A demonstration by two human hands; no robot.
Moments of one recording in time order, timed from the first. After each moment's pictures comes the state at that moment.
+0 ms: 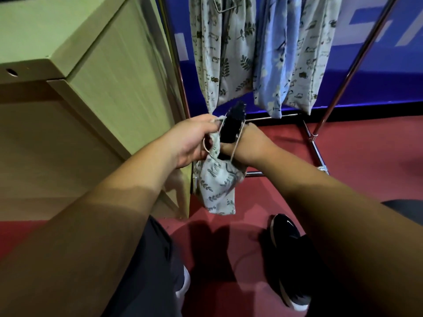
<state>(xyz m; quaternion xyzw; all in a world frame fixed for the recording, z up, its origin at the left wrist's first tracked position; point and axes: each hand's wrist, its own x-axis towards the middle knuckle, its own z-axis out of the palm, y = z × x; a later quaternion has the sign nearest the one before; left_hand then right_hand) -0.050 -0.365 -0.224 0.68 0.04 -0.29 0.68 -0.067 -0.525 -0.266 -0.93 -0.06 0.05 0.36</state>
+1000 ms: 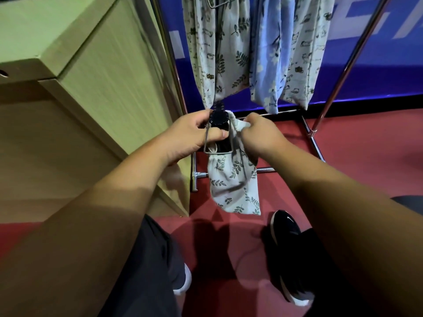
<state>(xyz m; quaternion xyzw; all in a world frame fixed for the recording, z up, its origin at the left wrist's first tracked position) -0.056 -0.354 -0.219 0.81 -0.14 -0.19 0.54 -0.067 -0.556 -0.261 -0.91 0.11 0.06 0.40</state>
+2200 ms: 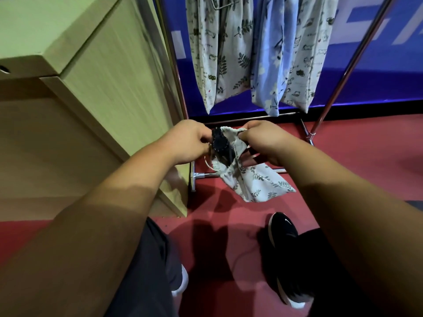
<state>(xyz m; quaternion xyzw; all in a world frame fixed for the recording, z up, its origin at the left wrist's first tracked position) -0.043 -0.345 -0.230 0.94 -0.23 -0.13 0.20 -0.077 -0.555 -0.245 -0.77 0.16 0.20 0.59</state>
